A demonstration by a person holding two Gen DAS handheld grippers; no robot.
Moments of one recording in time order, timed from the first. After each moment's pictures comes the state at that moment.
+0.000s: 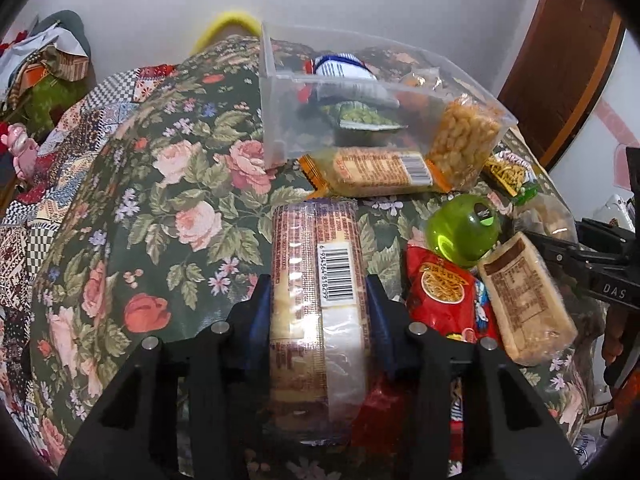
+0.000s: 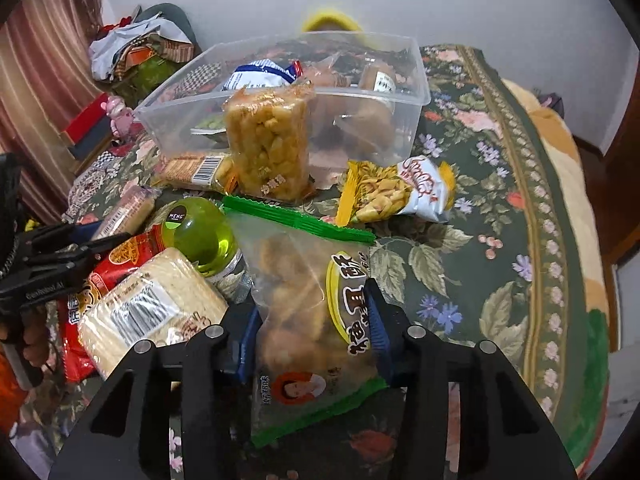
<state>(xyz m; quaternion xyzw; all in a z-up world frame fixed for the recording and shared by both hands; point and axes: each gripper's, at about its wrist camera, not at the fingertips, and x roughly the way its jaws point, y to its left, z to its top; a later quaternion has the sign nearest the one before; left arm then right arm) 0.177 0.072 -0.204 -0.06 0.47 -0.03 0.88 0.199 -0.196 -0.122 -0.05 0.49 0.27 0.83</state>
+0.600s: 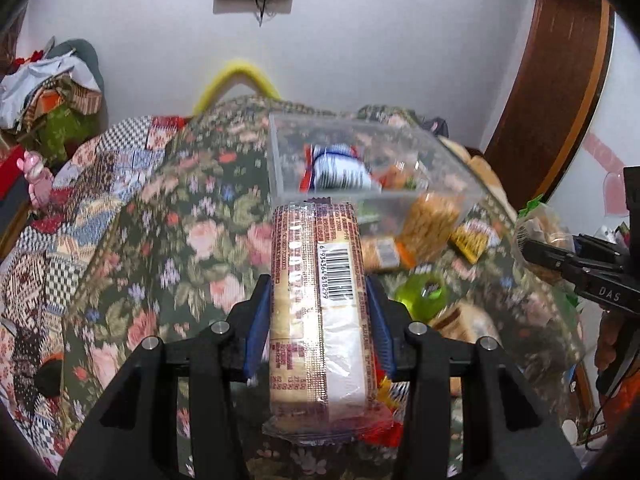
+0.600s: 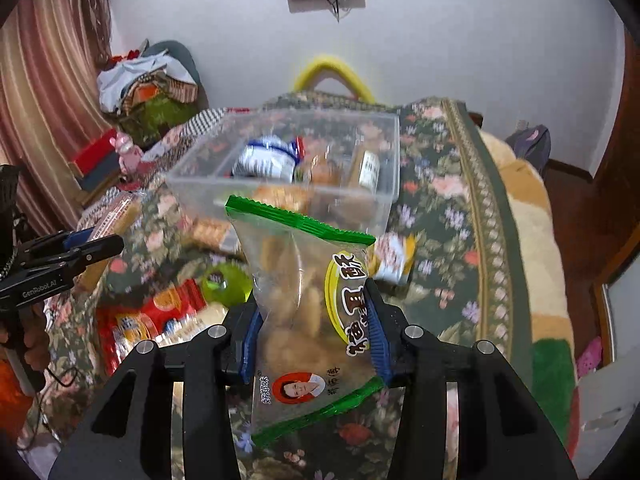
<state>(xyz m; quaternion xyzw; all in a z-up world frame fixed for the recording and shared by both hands) 0.167 0.076 -0.127 -0.06 0.39 -0.03 0.92 0.202 -0.210 -0.058 -0.03 0.43 0.27 0.86</state>
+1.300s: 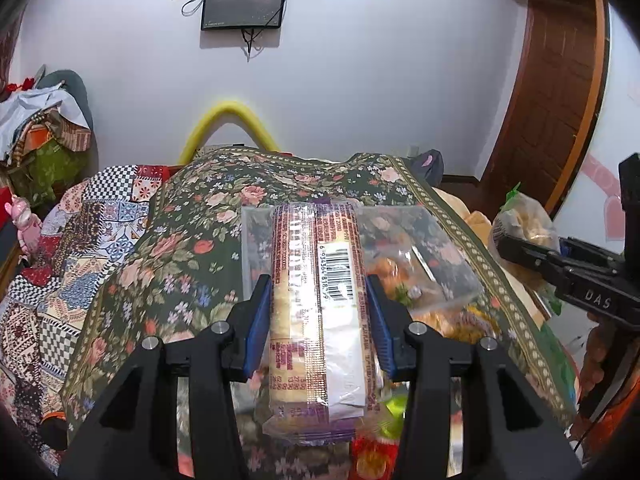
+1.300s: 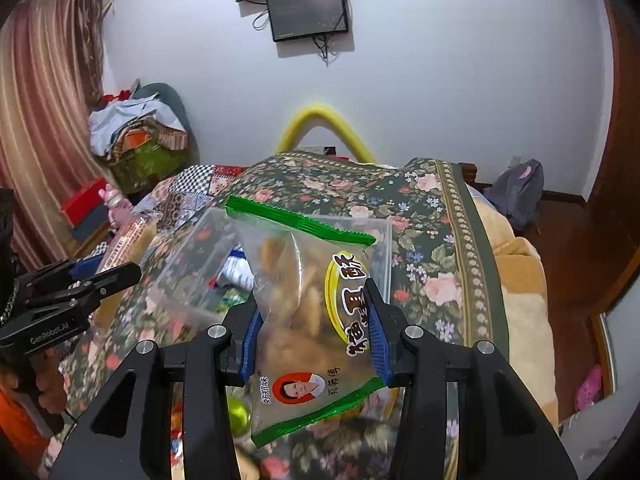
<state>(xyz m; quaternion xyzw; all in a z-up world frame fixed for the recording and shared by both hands) 0.259 0.067 -0.086 -0.06 0.34 -0.03 0.94 0.270 -0.187 -0.020 -0.01 0.37 0.25 0.89</state>
